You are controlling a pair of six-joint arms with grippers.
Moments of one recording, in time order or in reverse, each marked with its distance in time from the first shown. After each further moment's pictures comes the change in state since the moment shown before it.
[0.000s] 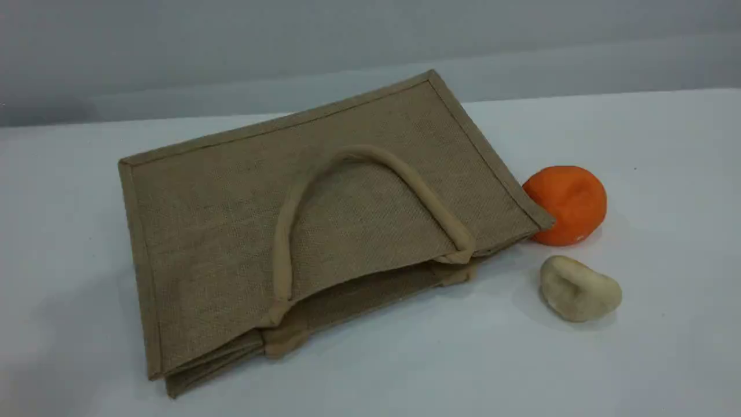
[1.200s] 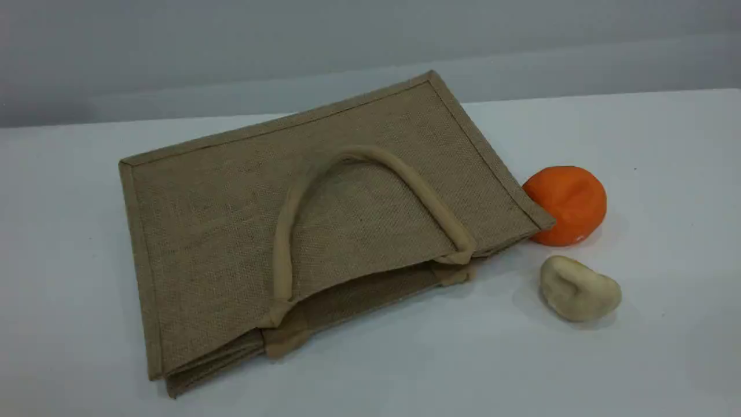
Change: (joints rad) left arm 0.000 -1.254 1.236 -0.061 -0.015 -0.009; right arm 0.000 -0.789 0.830 -0.301 -0.053 0.178
